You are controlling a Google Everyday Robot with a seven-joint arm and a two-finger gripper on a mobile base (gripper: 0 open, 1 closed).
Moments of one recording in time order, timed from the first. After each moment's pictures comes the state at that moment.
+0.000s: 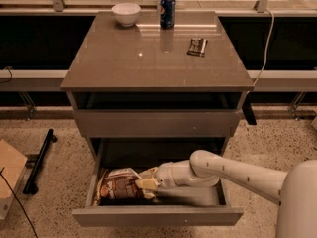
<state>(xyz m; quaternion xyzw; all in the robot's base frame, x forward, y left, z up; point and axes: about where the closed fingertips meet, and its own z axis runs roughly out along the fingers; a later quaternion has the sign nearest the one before) 0.530 0.055 0.451 -0.42 0.73 0.44 0.30</state>
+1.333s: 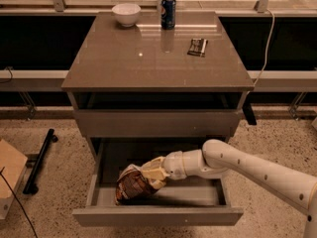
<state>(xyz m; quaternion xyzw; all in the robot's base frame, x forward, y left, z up) 0.530 0.033 0.530 -0.45 0.68 0.46 0.34</state>
